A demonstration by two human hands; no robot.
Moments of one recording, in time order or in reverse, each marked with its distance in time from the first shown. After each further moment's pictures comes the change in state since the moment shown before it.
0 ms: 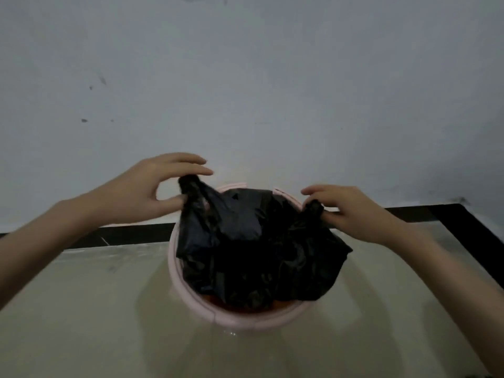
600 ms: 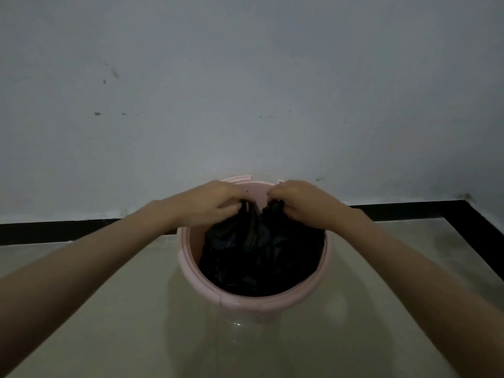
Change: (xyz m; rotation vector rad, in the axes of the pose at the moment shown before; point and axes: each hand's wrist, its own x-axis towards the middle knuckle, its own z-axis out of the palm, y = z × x) left_hand 0.032 0.026 0.066 -0.063 -0.219 -0.021; right_hand 0.044 -0.021 0.049 -0.114 -0.044 -0.087
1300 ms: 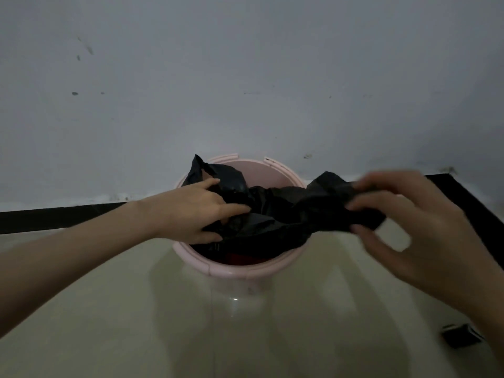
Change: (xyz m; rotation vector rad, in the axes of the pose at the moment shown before) left_hand -0.035 0.024 0.018 0.528 -0.137 0.295; right_hand -0.165 -0.057 -0.066 -0.113 0.405 0.012
